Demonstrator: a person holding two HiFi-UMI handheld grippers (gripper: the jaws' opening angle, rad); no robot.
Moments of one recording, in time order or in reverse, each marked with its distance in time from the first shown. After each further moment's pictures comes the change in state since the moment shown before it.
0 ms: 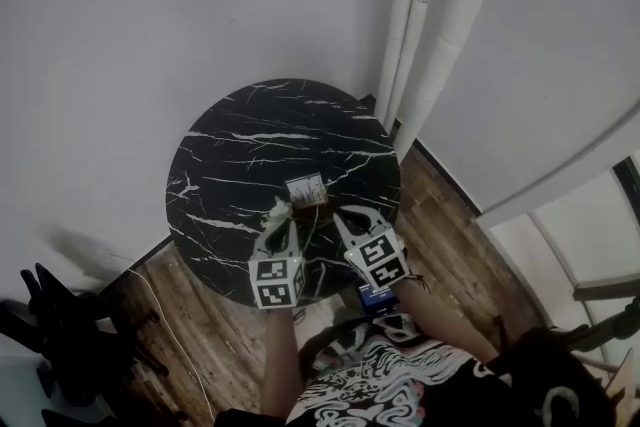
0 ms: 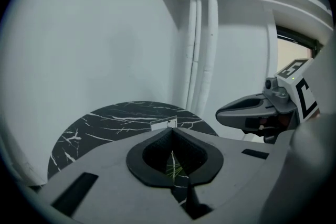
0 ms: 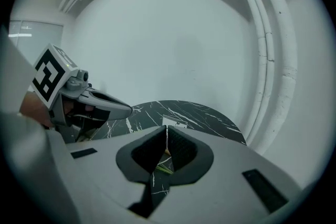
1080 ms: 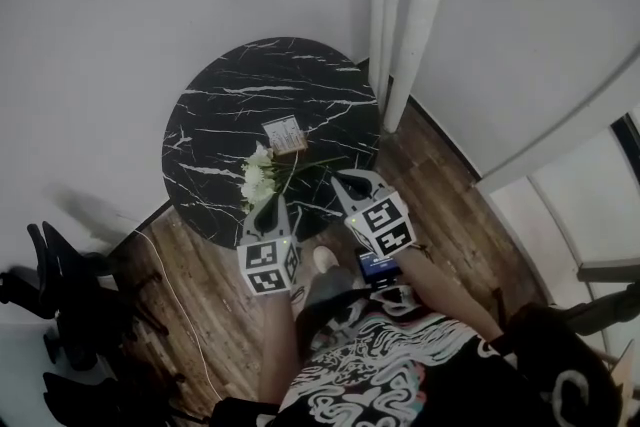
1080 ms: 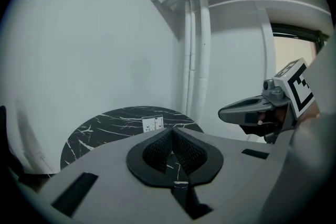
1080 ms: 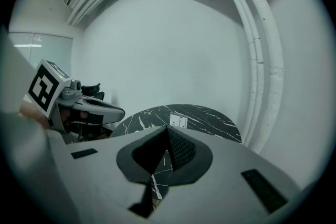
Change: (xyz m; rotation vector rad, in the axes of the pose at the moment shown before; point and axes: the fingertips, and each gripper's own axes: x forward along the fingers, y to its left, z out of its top) left arm -0.081 -0.087 -0.016 -0.013 -0.094 0.126; right arm -0.105 0.002 -0.026 0.013 -0.096 0.071
